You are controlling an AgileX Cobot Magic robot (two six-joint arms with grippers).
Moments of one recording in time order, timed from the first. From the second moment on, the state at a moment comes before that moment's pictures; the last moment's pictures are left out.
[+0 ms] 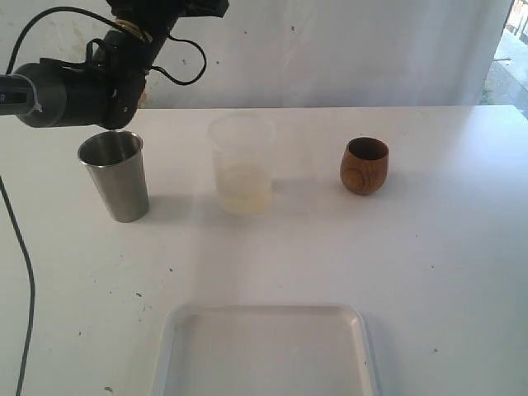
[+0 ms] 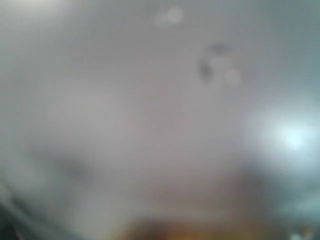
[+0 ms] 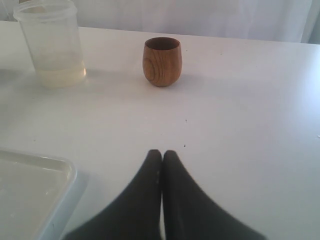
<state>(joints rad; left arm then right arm) -0.38 2.19 -1.61 0.17 -1.10 -0.18 0.07 0.01 -0.01 0.10 0.34 -0.07</state>
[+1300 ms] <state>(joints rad) -0.50 1.55 -0.88 1.05 -0.67 -1.06 0.07 0.01 -0.01 0.10 0.34 -0.07</state>
